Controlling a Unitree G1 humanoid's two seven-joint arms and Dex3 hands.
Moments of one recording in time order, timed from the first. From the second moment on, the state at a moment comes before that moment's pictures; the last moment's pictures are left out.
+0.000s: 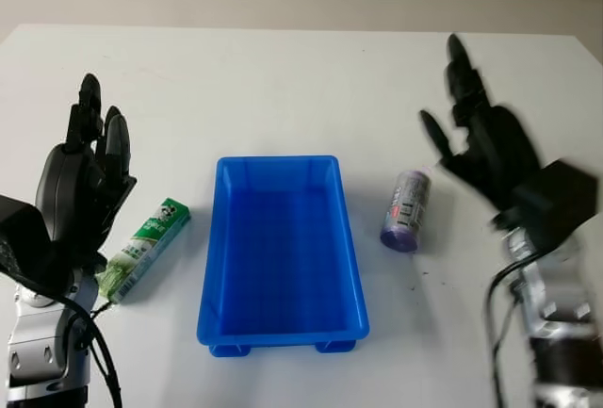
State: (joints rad) left arm -0.12 0.29 0.33 -0.20 -0.23 0.16 -0.10; right arm -0.47 -0.57 -0.22 0.17 0.04 -0.05 0.37
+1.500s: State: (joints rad) left arm -0.10 0.31 0.32 -0.21 -0.23 0.19 -0.13; right arm -0.76 -0.95 0.29 0.60 -0.84 -1.07 0.09
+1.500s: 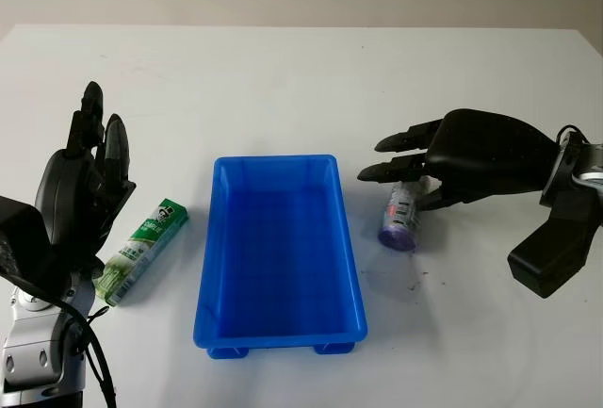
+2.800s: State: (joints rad) left arm -0.10 0.31 0.33 -0.21 -0.24 0.19 -0.15; right arm -0.66 -1.00 0.34 0.56 -1.06 -1.00 -0.22
